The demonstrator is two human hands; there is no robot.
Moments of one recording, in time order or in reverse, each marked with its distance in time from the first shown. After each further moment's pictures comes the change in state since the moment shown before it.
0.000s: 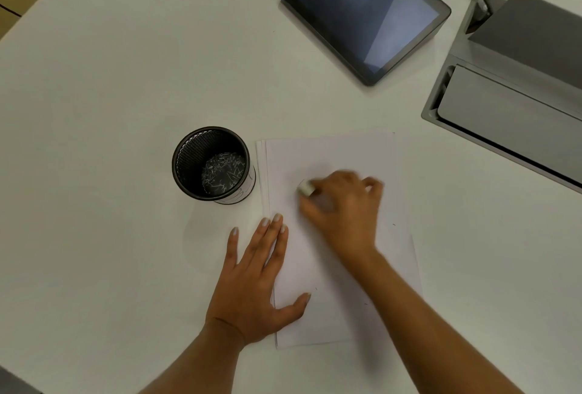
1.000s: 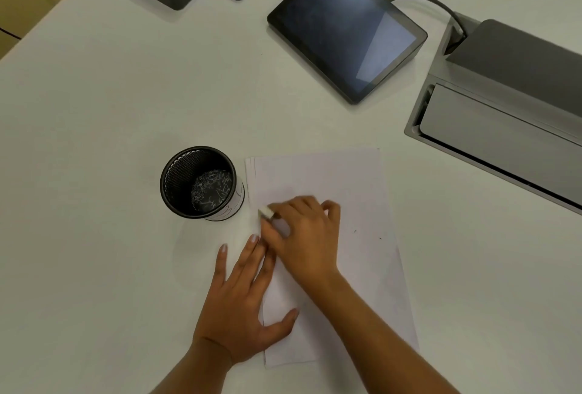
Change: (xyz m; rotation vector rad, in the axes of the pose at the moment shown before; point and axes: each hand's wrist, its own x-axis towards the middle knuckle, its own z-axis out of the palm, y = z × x) left_hand 0.000 -0.001 0.003 -0.009 0.034 0.017; right_hand -0.011 -0.031 0.013 0.077 -0.048 -0.064
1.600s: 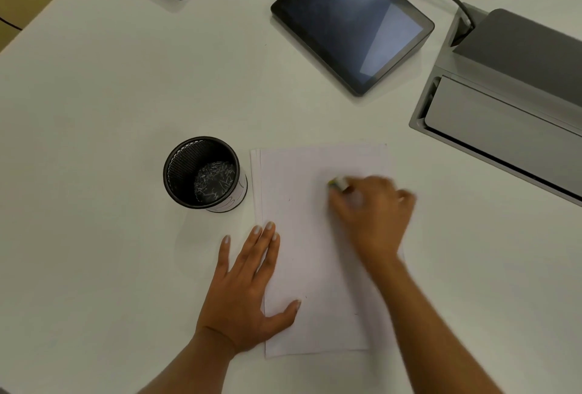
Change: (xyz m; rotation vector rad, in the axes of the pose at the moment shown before) left_hand 0.001 0.001 -0.003 -0.019 -0.024 -0.018; right_hand 0.013 0.058 -0.043 -0.241 0.055 0.278
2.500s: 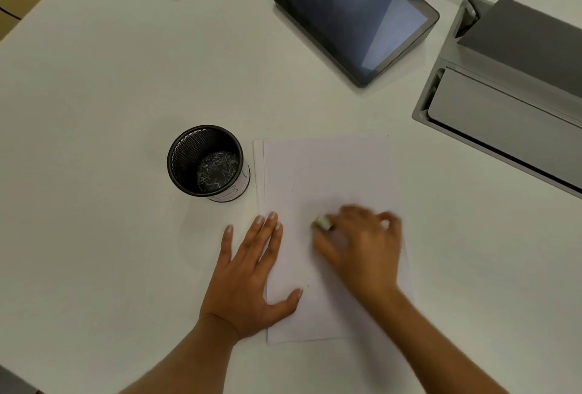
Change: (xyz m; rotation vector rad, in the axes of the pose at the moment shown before) left_hand -0.001 0.000 0.000 -0.004 0.016 0.002; right_hand -0.056 0.000 -0.014 -0.004 -0.046 -0.273
